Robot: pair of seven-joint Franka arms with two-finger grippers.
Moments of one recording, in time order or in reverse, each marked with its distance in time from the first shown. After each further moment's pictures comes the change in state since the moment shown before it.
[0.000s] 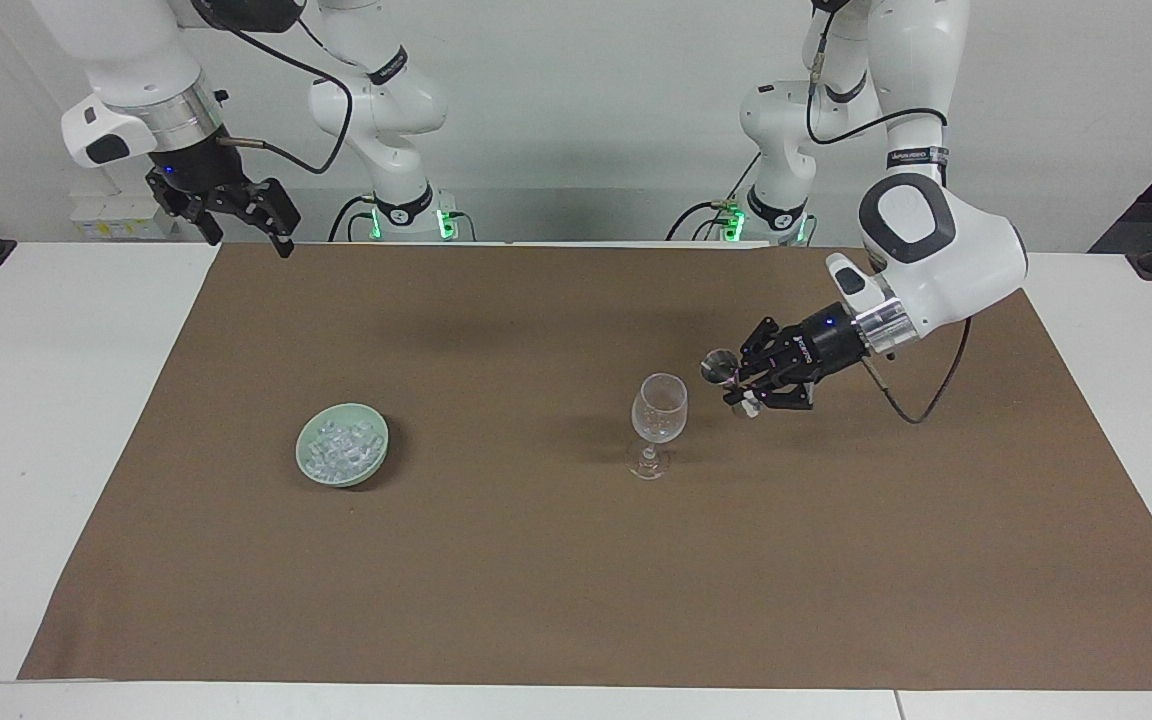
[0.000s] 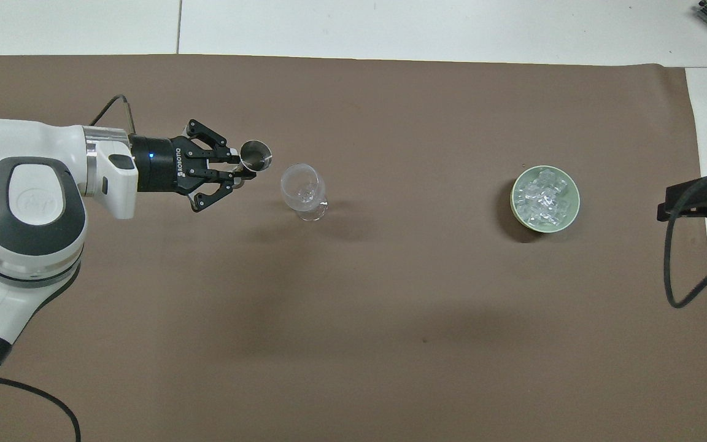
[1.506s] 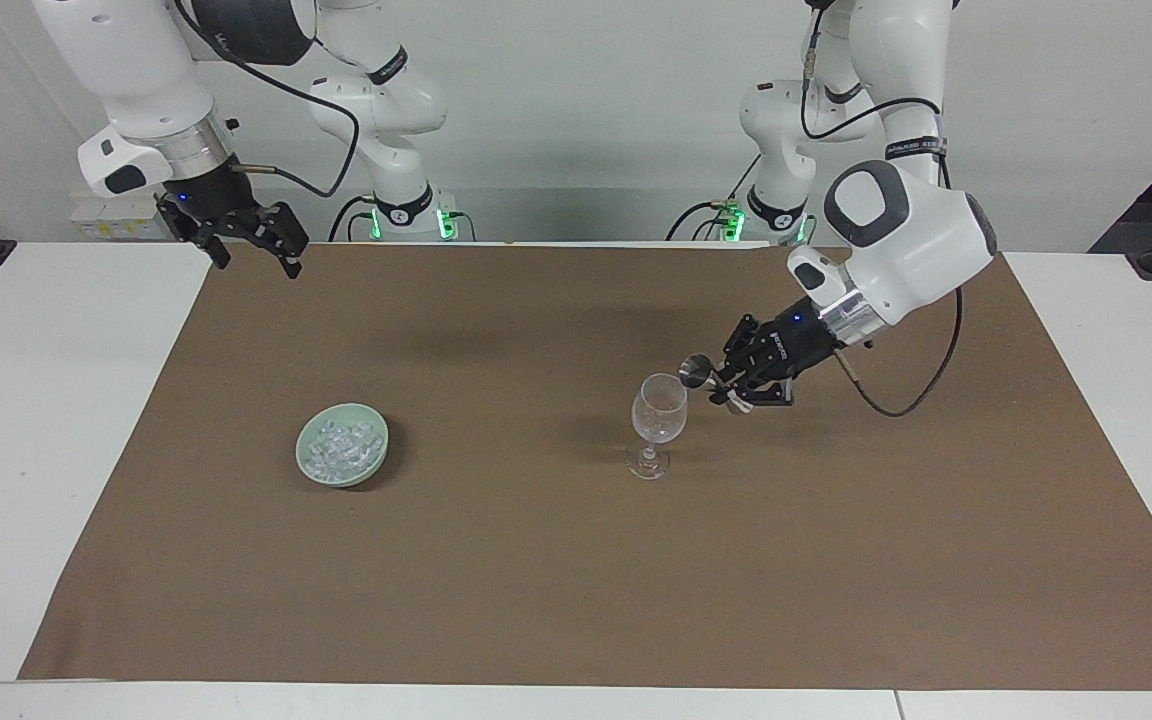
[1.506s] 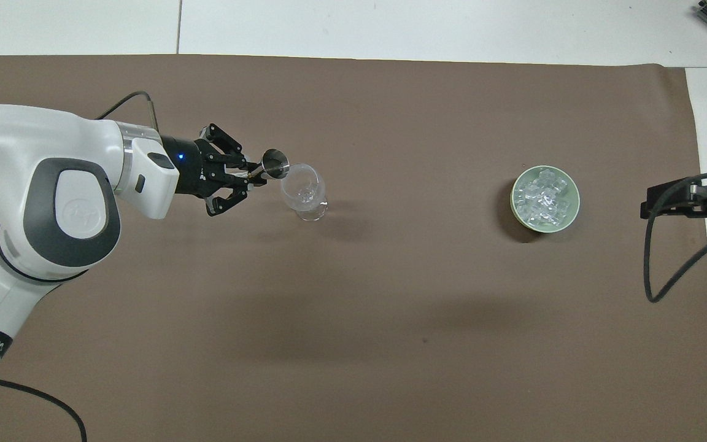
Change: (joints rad) left arm -0.077 -0.003 -0.001 0.029 0.246 0.050 -0.203; right arm 0.000 -0.004 0.002 -0.079 0.000 0.090 -0.042
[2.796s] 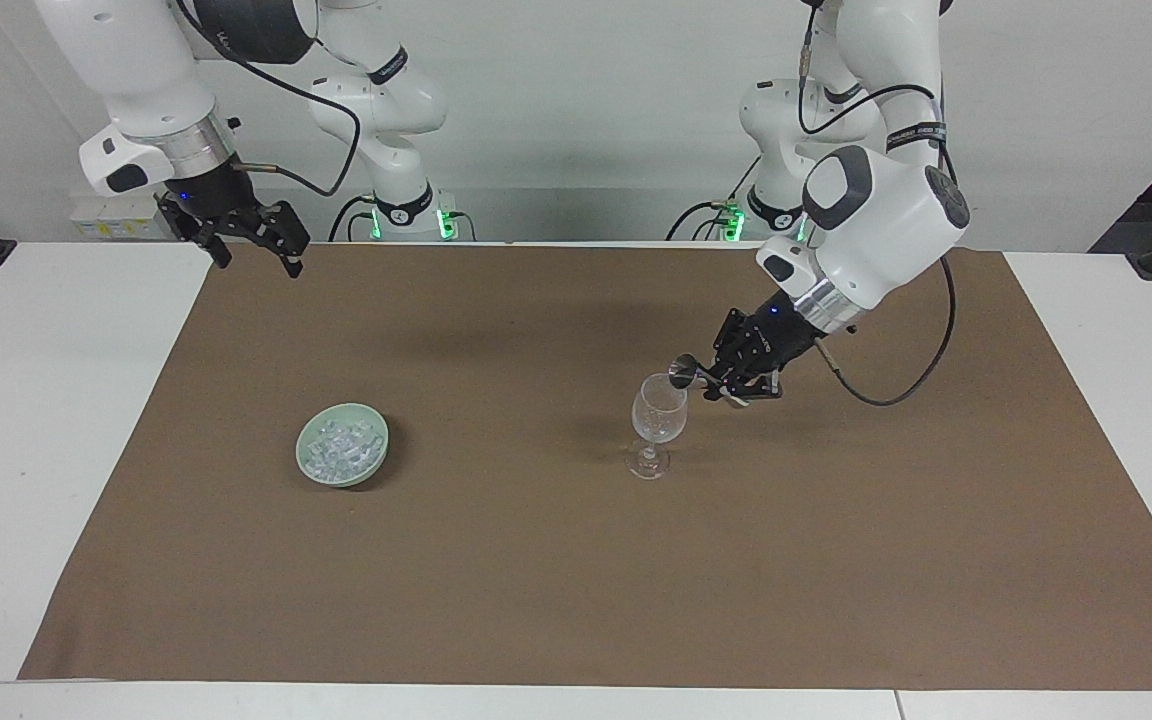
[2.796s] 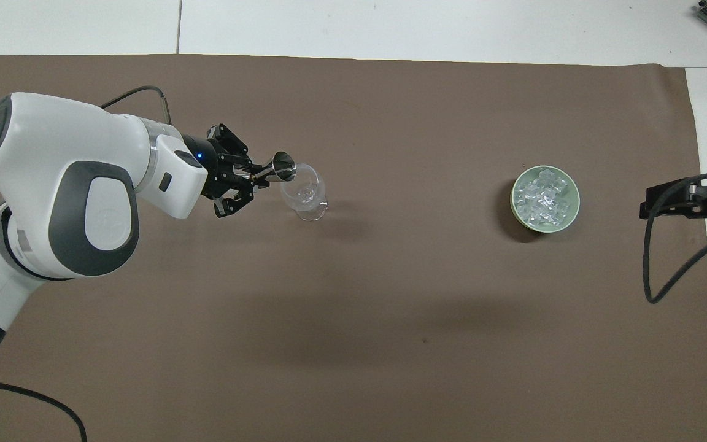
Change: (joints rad) left arm -0.050 -0.003 0.001 0.041 0.222 0.002 -0.199; right arm 0.000 -0.001 0.003 0.000 0.000 0.000 0.000
